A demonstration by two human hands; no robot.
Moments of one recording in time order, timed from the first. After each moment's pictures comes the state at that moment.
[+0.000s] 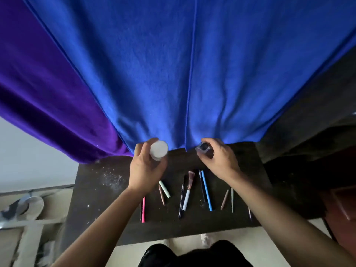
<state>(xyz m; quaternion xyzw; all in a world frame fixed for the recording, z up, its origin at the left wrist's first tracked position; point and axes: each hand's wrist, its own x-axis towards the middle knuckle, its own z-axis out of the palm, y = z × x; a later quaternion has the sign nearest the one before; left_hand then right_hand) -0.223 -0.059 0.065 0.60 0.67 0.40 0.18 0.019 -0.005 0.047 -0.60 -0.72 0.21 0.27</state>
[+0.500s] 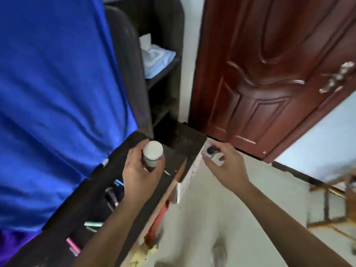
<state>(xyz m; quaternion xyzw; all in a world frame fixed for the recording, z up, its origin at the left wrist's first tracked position) -0.038 -0.165 0.125 0.77 0.34 0.41 0.36 0.151 -0.337 0.124 -0.82 -0.38 0.02 0.42</state>
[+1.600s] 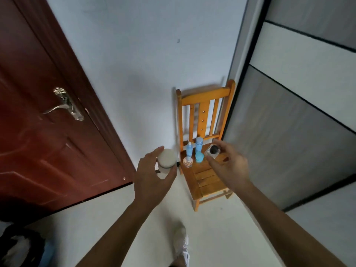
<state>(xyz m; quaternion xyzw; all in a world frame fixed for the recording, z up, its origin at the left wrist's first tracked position) 0.583 -0.811 0.111 0.87 -0.10 0.15 0.46 0.575 -1.048 0.101 -0.89 0.07 -0.20 0.40</state>
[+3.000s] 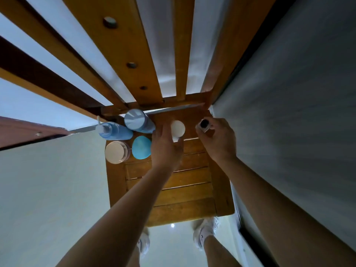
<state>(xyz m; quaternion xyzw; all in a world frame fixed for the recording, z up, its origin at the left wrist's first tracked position) 0.935 -1.185 -0.378 0.93 0.09 -0.05 0.34 0.954 -1.341 -0.369 -0.93 0.12 0.07 0.35</state>
